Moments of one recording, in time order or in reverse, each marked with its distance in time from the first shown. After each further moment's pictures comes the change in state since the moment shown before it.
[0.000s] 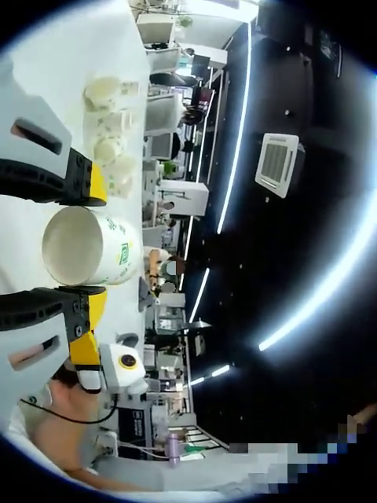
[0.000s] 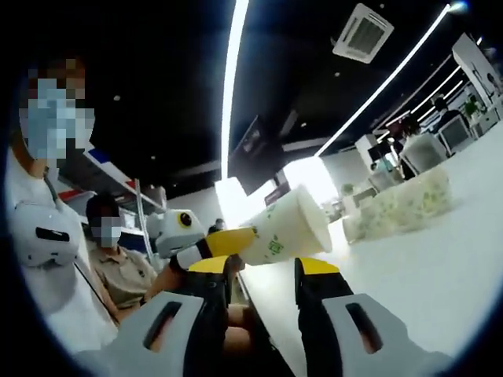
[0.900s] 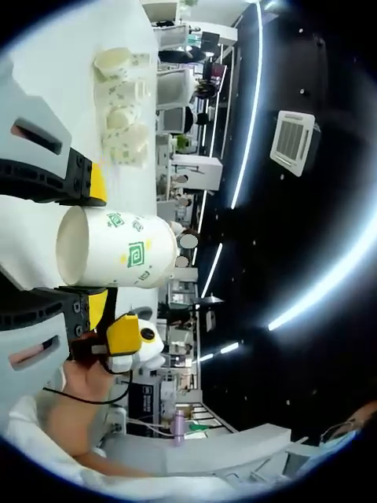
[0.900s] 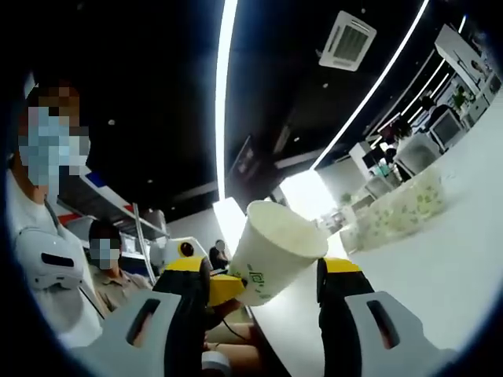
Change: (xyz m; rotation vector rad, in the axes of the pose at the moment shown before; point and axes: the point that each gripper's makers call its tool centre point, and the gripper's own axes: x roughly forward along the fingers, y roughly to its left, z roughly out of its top) left arm 0.011 -0.037 -0.026 -0.012 0.089 -0.175; right arm -0.008 -0.008 0.025 0.077 -0.121 -0.024
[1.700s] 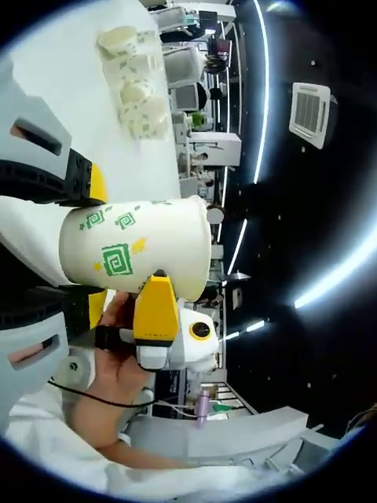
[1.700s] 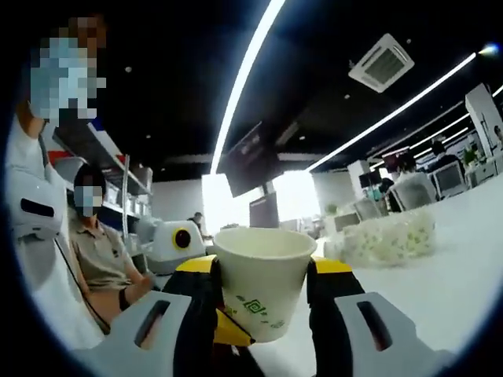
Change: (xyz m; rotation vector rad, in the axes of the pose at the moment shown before) left arm 0.009 -0.024 -0.035 0.050 0.136 -0.110; right arm 0.007 0.011 -0.003 -0.295 0.083 -0.050
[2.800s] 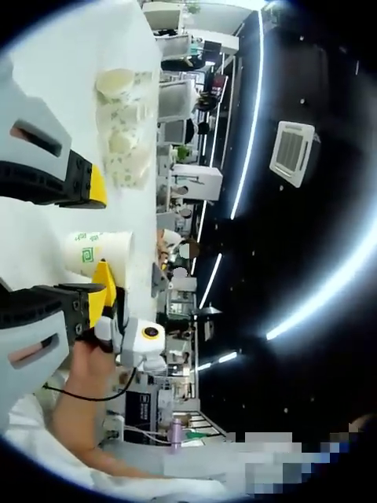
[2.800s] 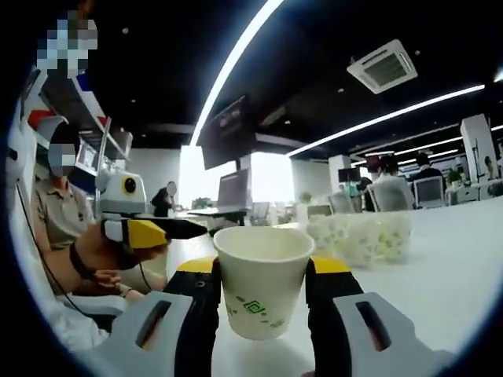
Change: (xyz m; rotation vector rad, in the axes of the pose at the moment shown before) left arm -0.052 0.068 0.030 -0.068 -0.151 0.188; right arm 0.024 -0.078 -0.033 -0.142 0.127 -0.130
